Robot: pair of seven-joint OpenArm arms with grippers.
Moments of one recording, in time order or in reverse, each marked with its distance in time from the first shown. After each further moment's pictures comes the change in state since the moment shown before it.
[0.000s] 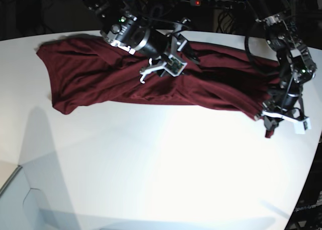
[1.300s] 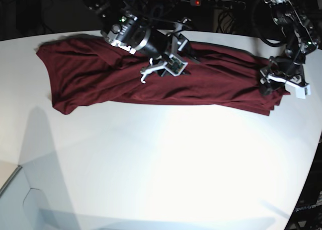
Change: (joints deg) left arm 7.8 0.3 -8.1 -6.8 -3.2 -11.8 5.0; right arm 0.0 -0.1 0.0 0.0 0.0 0.0 0.0
